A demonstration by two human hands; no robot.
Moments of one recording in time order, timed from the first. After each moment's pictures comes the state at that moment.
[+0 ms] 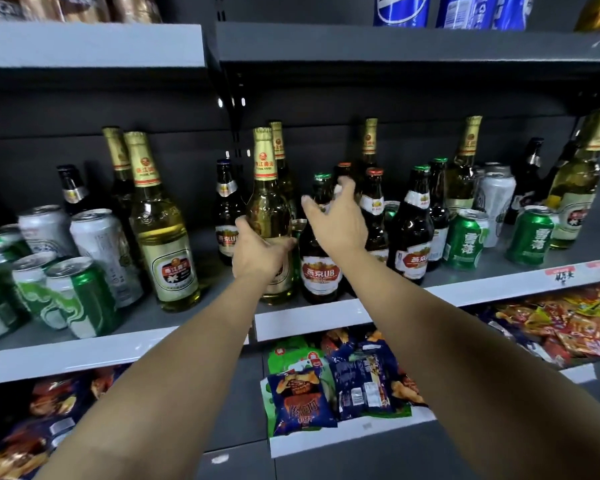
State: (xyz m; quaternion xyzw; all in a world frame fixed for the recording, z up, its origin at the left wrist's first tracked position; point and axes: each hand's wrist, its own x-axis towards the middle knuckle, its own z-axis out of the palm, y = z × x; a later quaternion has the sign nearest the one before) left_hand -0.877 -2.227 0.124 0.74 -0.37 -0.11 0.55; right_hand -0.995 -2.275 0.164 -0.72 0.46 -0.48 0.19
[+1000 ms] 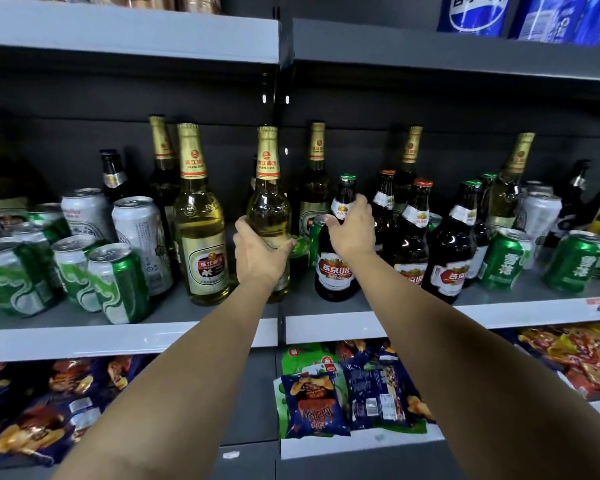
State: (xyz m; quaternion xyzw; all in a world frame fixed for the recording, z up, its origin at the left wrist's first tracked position) left_hand -0.827 -2.217 0.111 0.74 -0.35 -0.05 0.57; right_hand -0.947 -2.290 0.155 -0.73 0.49 -0.43 0.21
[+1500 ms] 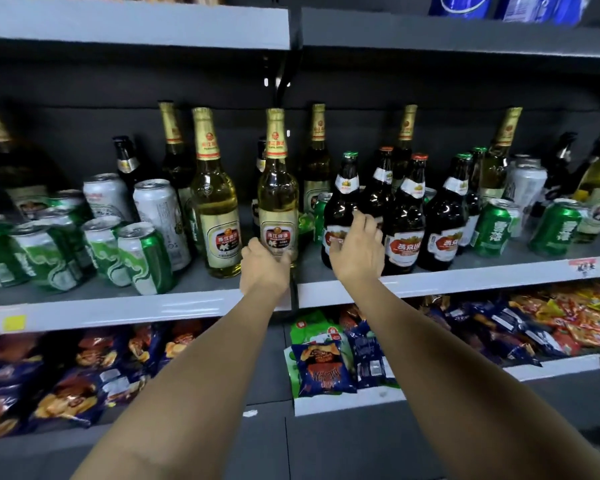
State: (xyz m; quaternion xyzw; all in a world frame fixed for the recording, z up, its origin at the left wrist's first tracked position) left_hand -0.837 -2.163 0.078 0.81 -0.37 -0.08 0.45; right_hand -0.967 -2.225 0.100 -0.75 0.55 -0.35 0.06
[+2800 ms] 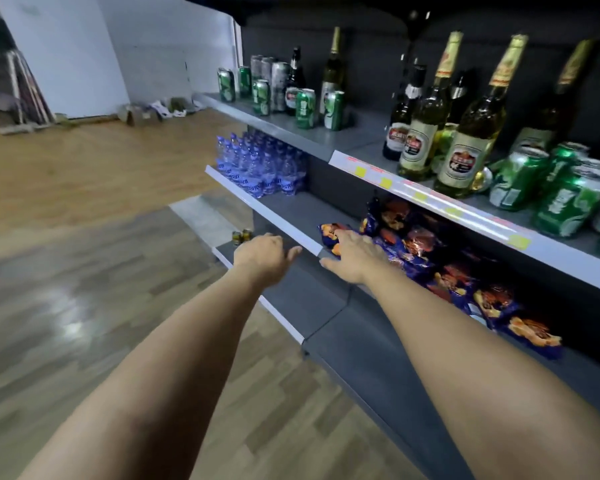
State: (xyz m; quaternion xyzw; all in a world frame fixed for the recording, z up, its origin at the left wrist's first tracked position) left_hand -0.517 -1.523 0.023 0.99 -0.14 0.00 0.08; right_hand -0.549 -1.700 0.035 -0.99 0.05 0.04 0.09
